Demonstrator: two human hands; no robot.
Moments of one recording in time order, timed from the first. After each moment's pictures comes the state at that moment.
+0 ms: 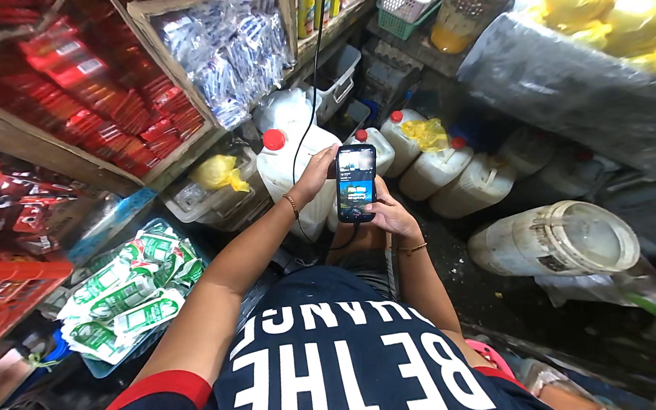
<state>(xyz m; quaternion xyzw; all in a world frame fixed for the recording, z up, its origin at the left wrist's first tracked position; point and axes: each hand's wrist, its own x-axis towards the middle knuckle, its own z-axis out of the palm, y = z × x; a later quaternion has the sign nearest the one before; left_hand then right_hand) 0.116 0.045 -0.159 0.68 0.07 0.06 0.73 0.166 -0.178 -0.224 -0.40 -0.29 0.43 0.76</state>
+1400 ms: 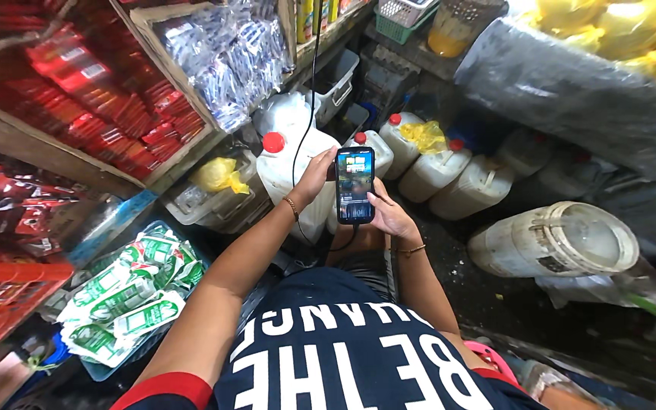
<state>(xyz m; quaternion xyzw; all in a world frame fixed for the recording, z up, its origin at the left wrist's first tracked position) 0.115 0.044 -0.161 0.67 0.06 0.06 0.73 0.162 -0.179 -0.219 -0.43 -0.26 0.44 0.74</state>
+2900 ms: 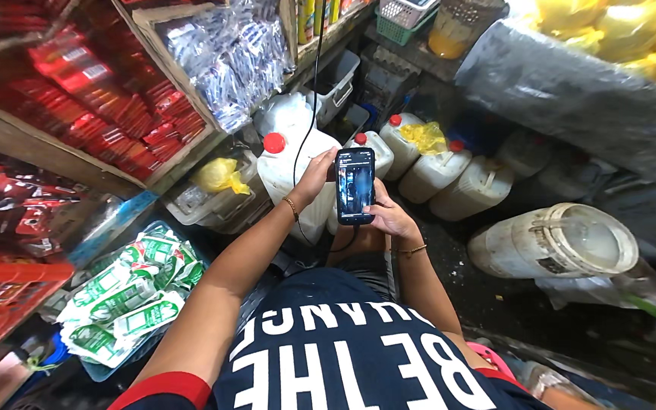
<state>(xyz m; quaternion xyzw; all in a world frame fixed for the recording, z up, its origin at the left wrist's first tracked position) 0.115 0.047 -0.160 0.67 0.06 0.06 0.73 0.164 -0.178 -0.222 -0.43 -0.26 0.43 0.75</state>
